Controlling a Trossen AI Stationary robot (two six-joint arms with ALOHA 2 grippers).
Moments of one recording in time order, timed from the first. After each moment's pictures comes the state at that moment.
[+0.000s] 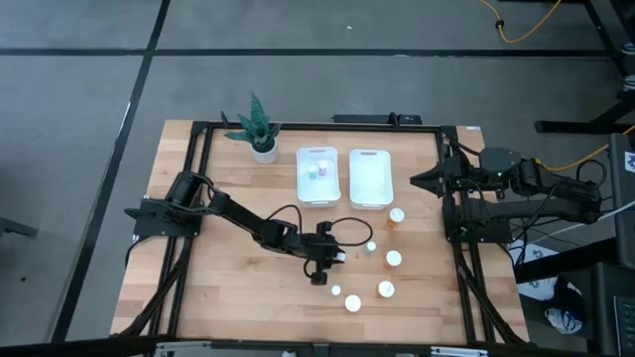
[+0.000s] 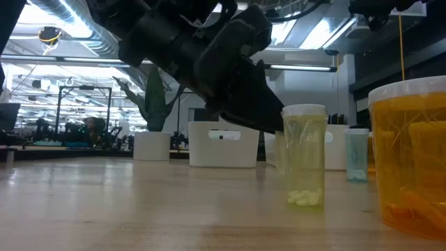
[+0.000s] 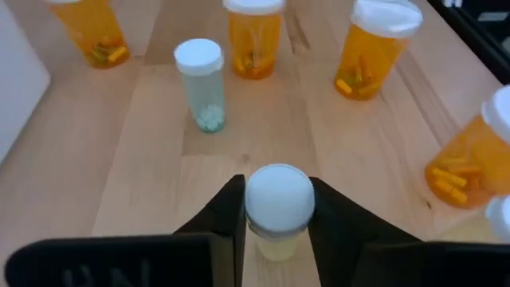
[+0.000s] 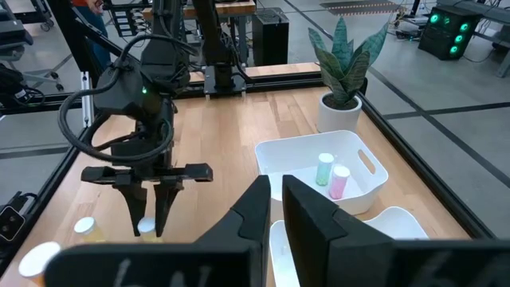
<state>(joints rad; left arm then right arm) -0.27 2.01 1.10 0.35 -0.17 -0.16 -0.08 0.50 0.77 -0.57 0.01 0.05</state>
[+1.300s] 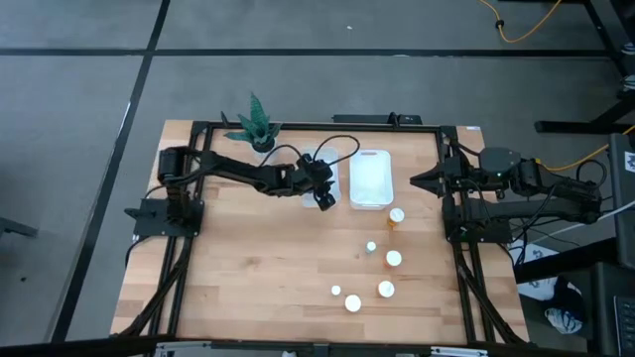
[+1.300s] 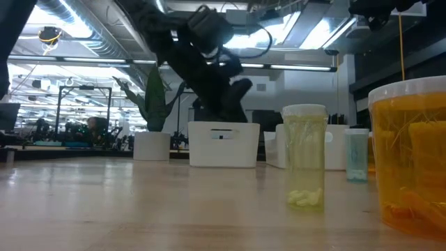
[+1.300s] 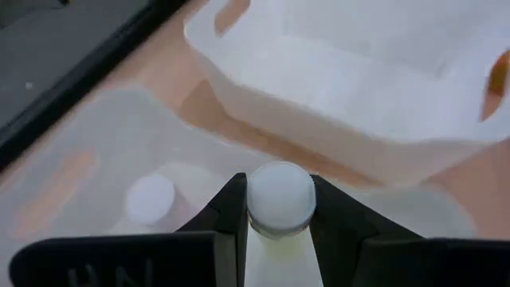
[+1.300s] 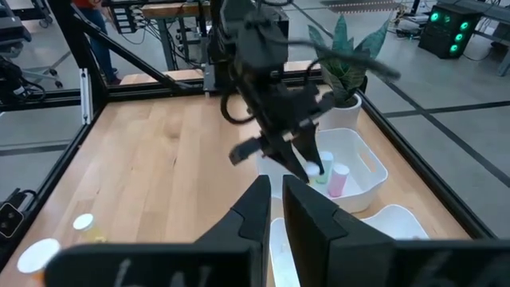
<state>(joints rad) 0.15 1.86 1.10 0.08 -0.34 -0.20 -0.08 0.50 0.77 -0.58 0.01 0.04</state>
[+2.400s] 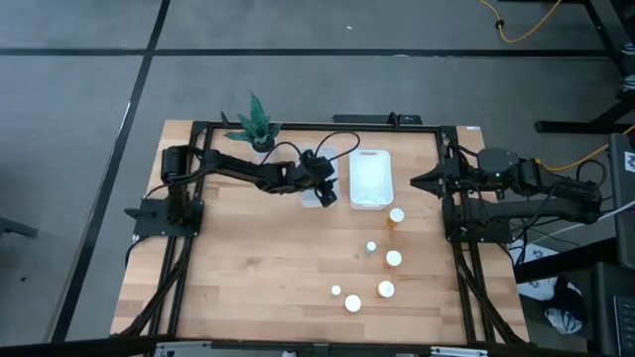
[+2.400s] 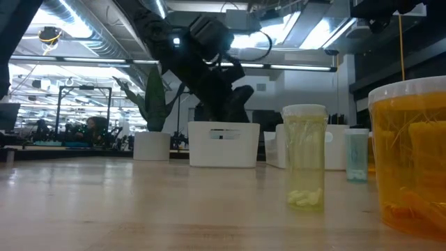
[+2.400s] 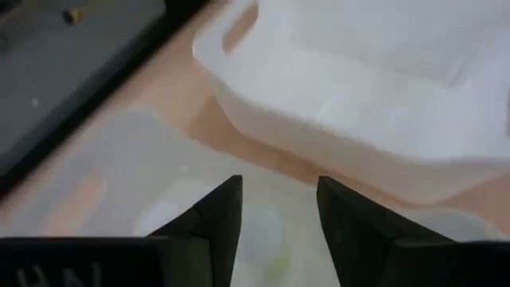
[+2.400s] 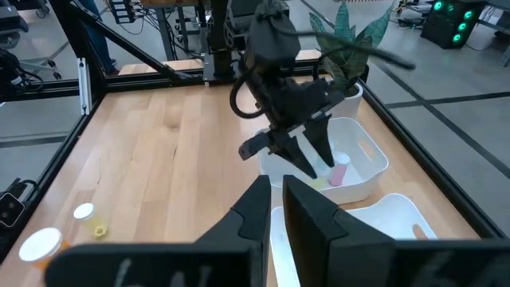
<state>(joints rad) 0.18 1.88 1.10 0.17 -0.33 -0.13 -0.08 0.50 0.77 -0.61 0.01 0.05</state>
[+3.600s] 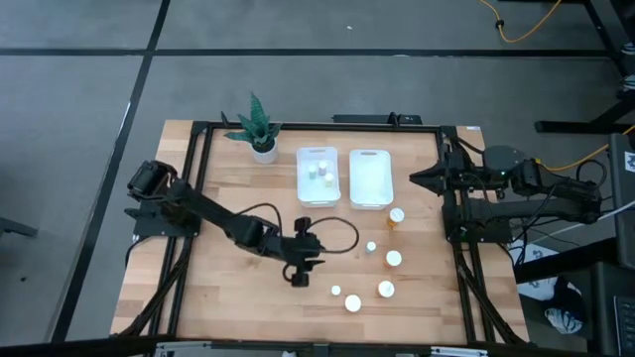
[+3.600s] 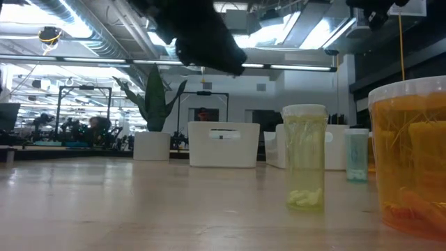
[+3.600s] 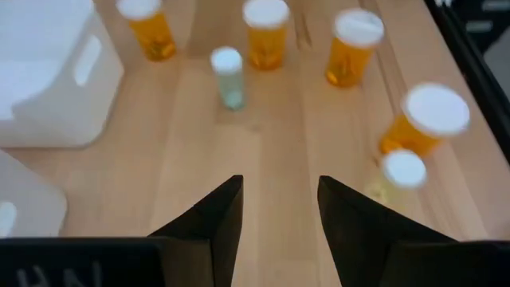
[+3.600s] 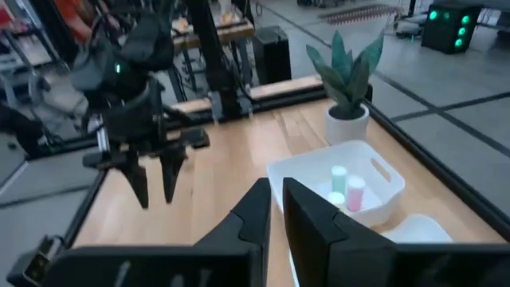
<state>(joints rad) -0.37 1.71 1.10 -0.08 -0.32 -0.25 -0.08 0.50 0.77 -0.51 0.01 0.18</state>
